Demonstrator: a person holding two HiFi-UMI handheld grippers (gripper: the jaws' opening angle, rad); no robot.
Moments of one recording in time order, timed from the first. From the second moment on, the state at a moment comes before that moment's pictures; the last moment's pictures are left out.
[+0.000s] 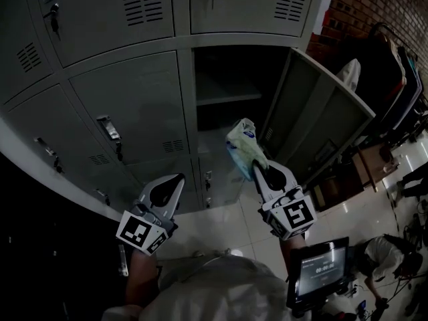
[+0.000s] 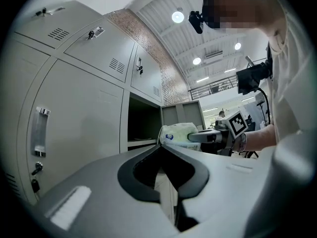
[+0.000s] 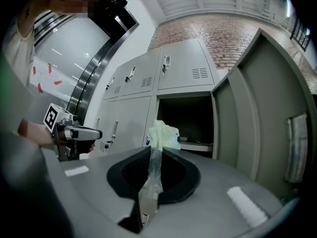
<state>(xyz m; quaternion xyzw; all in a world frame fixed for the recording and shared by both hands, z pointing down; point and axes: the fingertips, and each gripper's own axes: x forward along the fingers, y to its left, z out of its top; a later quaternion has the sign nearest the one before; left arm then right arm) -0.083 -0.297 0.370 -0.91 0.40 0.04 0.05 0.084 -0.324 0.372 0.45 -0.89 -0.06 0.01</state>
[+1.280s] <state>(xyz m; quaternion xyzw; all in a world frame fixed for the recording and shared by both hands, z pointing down) -0.152 -0.377 0.369 -0.90 0.43 0.03 0.04 0.039 -0.566 0.347 0.50 -0.86 -0.07 0.11</state>
